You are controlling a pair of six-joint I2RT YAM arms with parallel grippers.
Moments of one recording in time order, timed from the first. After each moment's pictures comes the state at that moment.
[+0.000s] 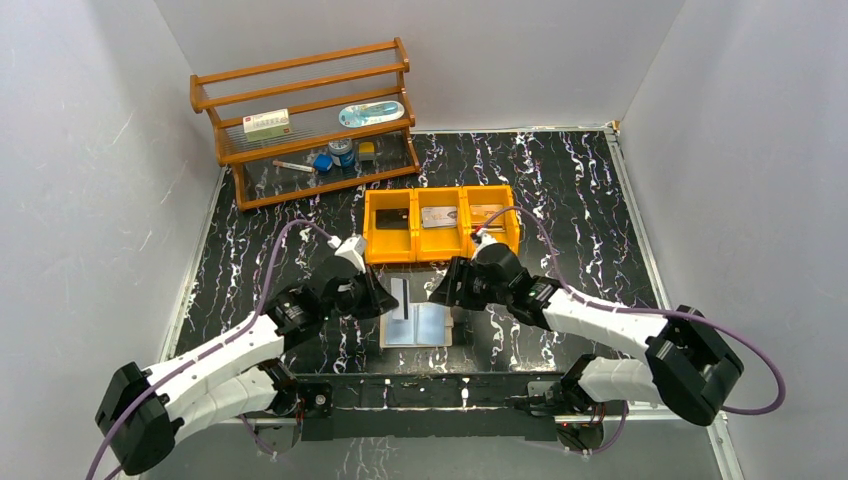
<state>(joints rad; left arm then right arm) -0.81 0.91 0.52 -0.26 0.03 -0.87 0.85 1.22 0.56 0.01 -0.16 0.88</state>
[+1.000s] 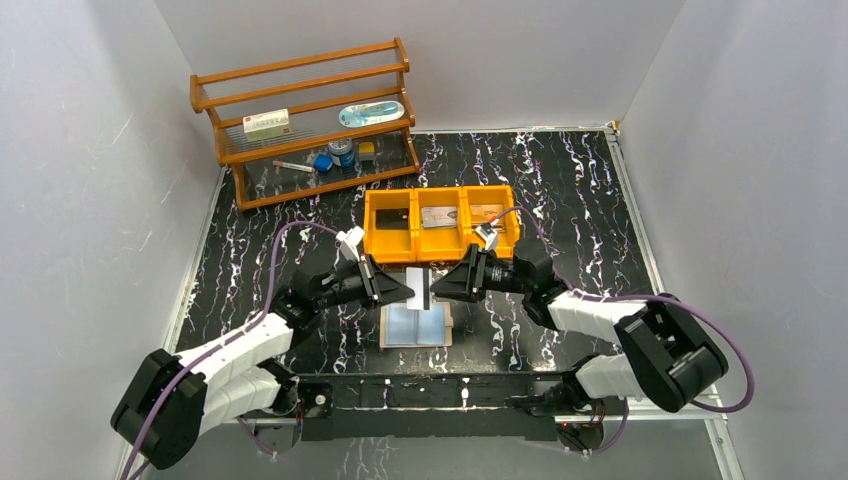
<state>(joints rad) -0.59 1.02 0.34 0.40 0.58 -1.12 0.59 1.30 0.38 0.69 -0.76 1.15</state>
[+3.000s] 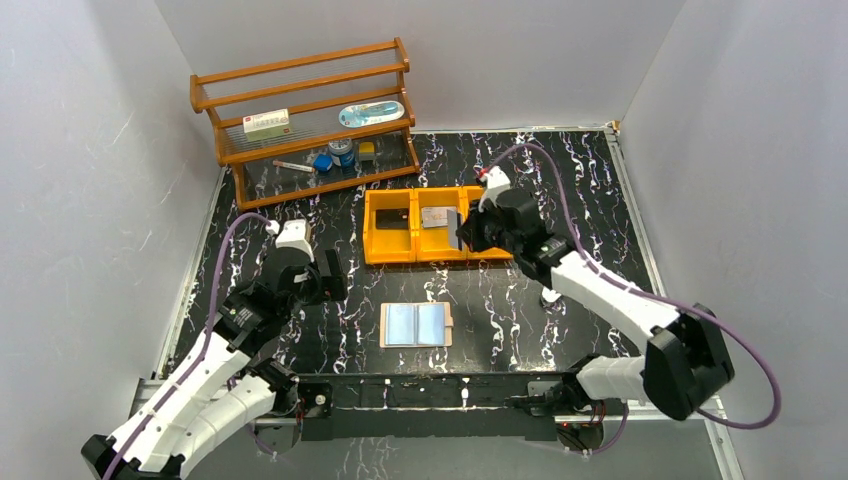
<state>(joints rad) -0.58 0.68 0.71 -0.74 -0.31 -0.51 0.63 1.23 0.82 -0.06 -0.10 0.35</state>
